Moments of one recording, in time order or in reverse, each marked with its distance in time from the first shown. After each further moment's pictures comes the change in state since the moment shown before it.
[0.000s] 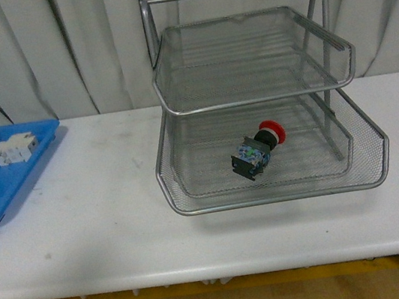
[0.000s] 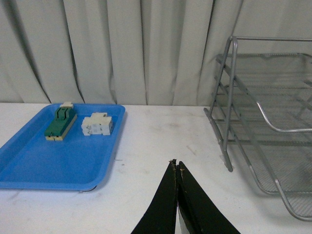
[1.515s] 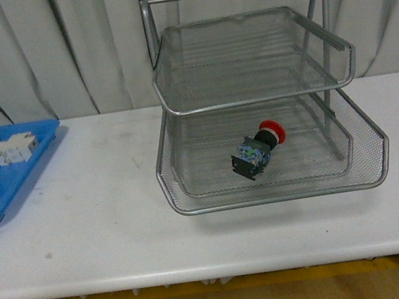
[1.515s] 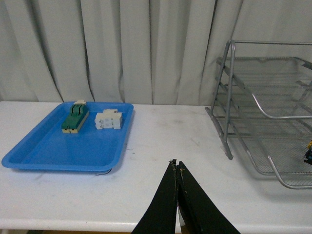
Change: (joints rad) left arm 0.123 -0.742 -0.124 -0.591 0.126 0.003; right arm 0.000 0.000 0.000 0.000 0.000 0.000
